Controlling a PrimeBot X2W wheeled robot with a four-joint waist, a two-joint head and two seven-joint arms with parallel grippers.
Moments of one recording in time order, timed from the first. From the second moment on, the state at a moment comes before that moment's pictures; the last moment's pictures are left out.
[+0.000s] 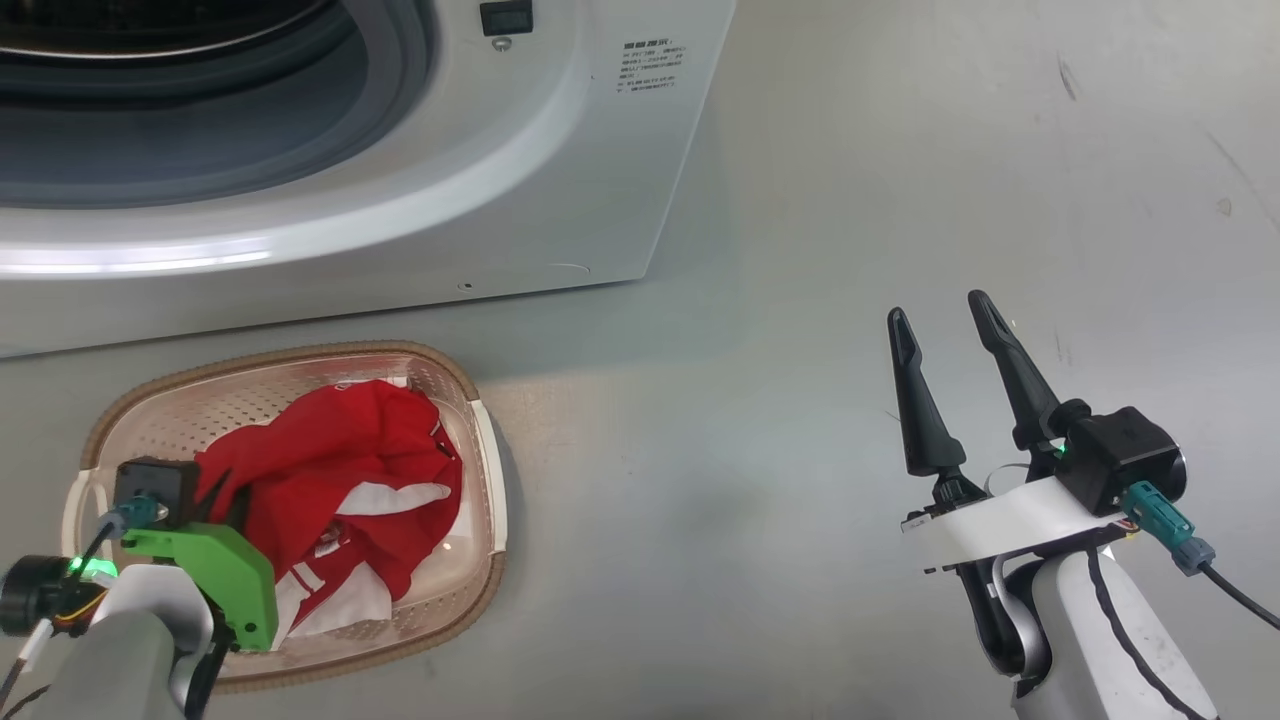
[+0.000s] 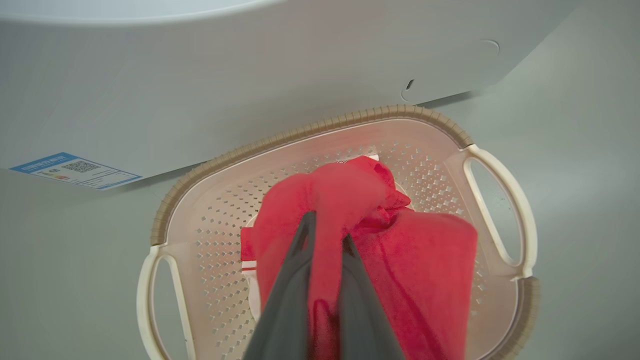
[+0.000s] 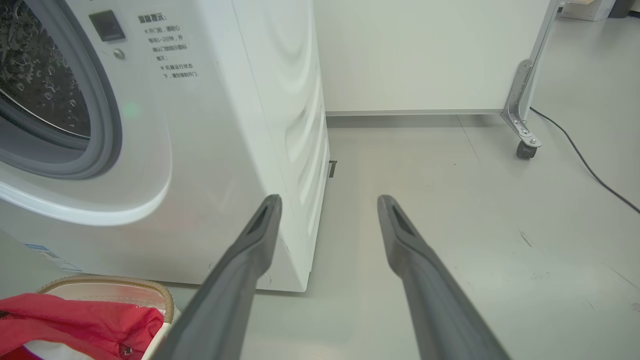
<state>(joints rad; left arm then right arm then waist) -0.40 0.26 -0.29 0.79 -0.39 -0.10 -0.09 -0.16 -0.06 0.23 0.08 0.28 0.08 -0.25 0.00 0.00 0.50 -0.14</state>
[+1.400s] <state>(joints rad) -0.57 0.20 -0.28 1.03 -0.42 -0.11 -0.20 -0.20 -0.06 0.19 0.09 0.26 0.07 -0.25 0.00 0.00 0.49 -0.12</state>
